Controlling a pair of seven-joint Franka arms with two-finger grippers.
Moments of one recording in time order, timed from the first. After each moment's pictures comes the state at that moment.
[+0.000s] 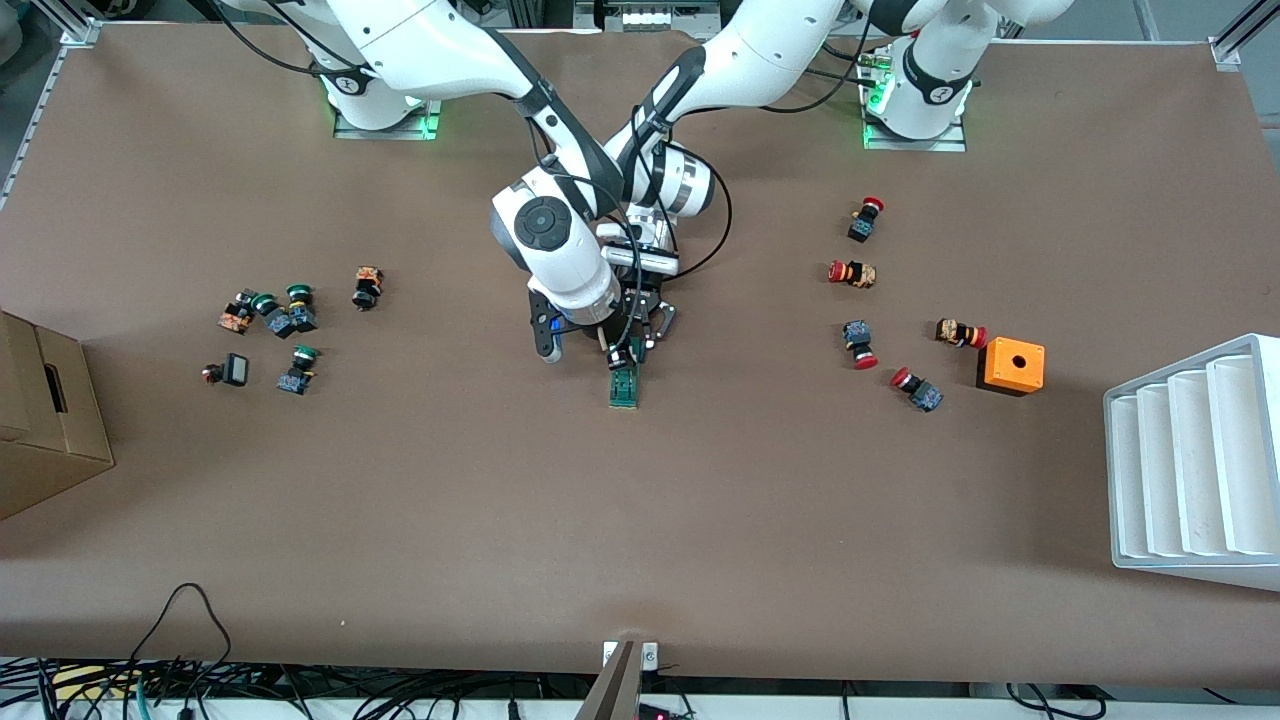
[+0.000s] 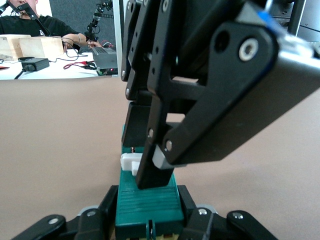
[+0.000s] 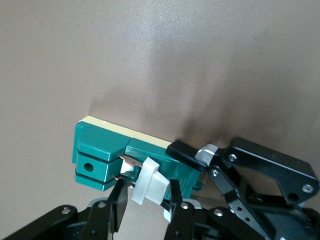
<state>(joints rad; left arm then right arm) -0.94 0.88 -0.07 -1.77 2.11 2.18 -2.70 0.71 0.68 0.03 -1.73 0.14 2.66 1.95</state>
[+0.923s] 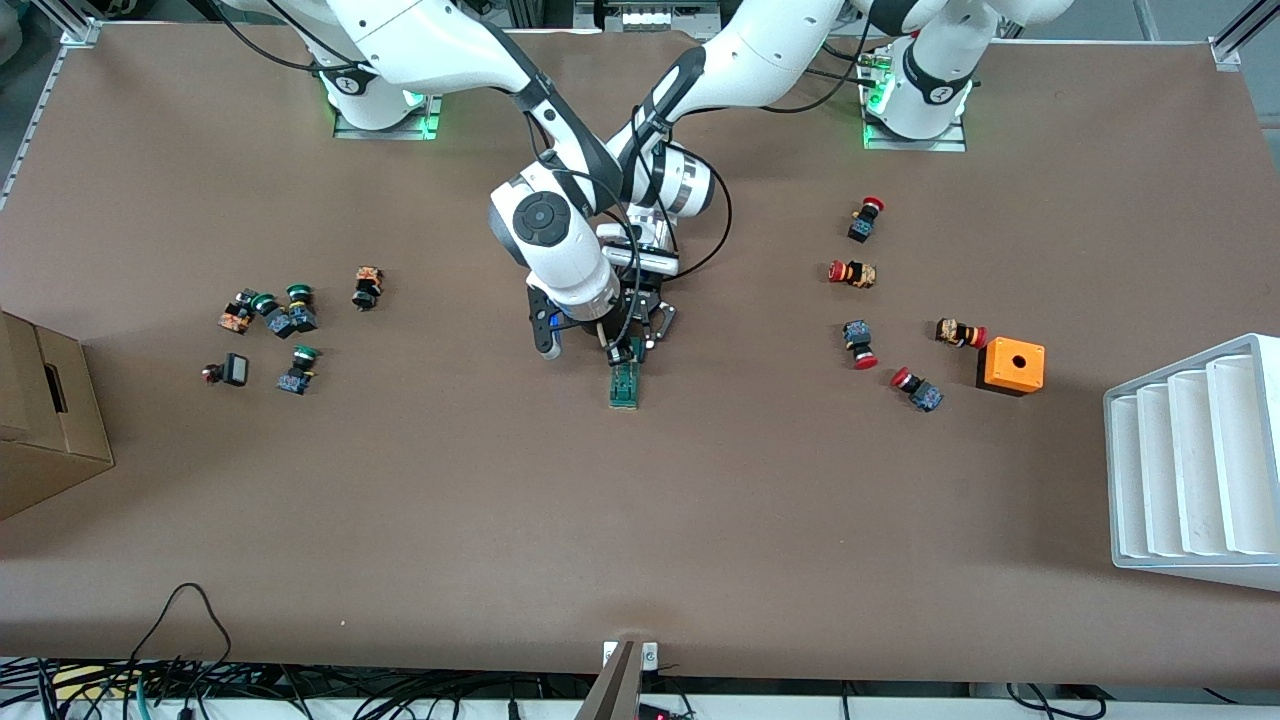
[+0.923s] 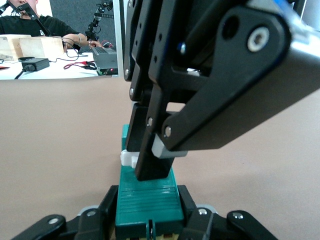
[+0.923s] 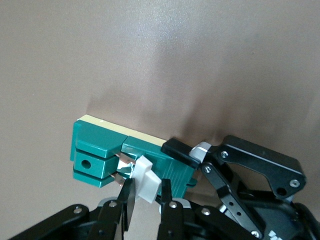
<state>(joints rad) -0.94 0.88 -0.07 -1.76 2.11 2.17 -2.71 0.71 0.66 0.04 -1.75 0.14 2.65 1.95</state>
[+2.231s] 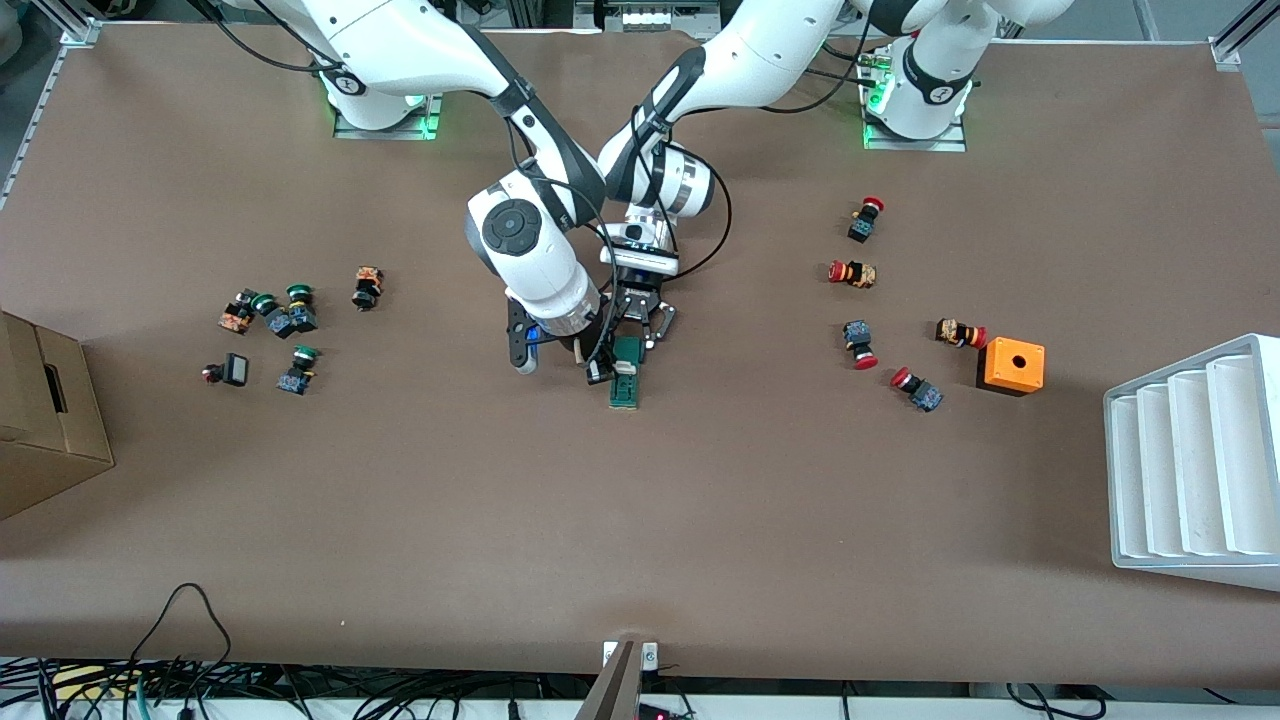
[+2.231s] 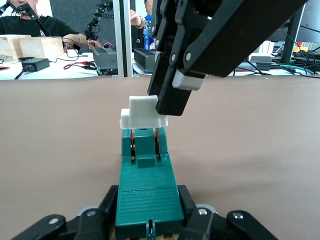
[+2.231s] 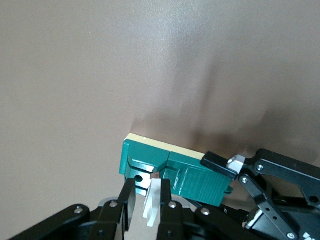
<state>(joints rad) -0.94 0.88 -0.07 -1.76 2.11 2.17 -2.71 0.65 0.64 0.03 -1.72 0.14 2.65 1.95</state>
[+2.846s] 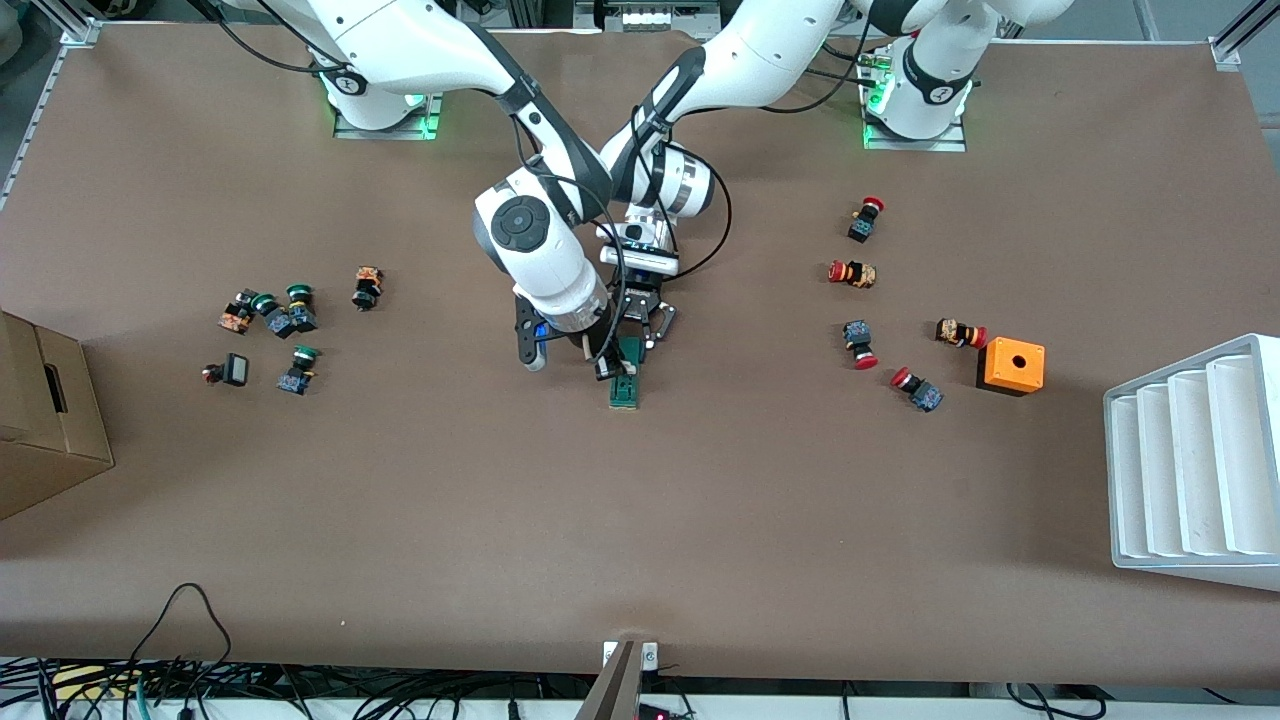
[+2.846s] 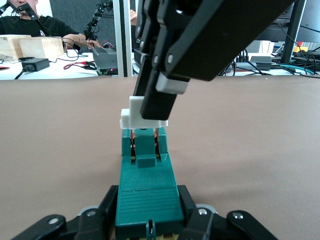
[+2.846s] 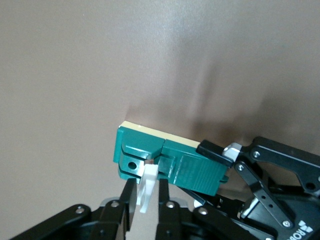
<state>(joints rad) -0.94 0.88 -0.07 -1.76 2.11 2.17 -2.71 0.66 0.65 0.05 -1.71 0.14 2.65 1.96</state>
